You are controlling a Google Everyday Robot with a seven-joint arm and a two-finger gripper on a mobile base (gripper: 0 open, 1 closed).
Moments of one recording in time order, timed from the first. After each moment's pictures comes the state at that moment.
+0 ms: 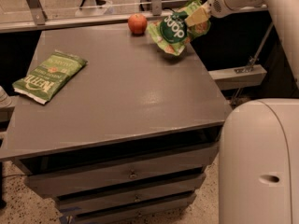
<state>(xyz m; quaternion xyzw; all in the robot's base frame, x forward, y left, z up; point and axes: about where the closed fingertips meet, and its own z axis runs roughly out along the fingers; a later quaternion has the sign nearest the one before) 0.832 -0.178 0.945 -0.36 0.82 0.07 0.45</state>
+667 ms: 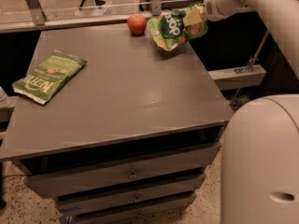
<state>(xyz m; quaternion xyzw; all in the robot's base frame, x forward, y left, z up) 0.842 -0.180 0.932 -0.23 0.86 0.07 0.45</state>
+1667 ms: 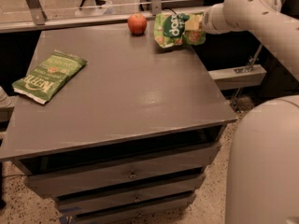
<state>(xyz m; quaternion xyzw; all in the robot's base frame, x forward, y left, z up) 0.843 -0.192 0.900 -0.06 0.87 0.10 0.48</state>
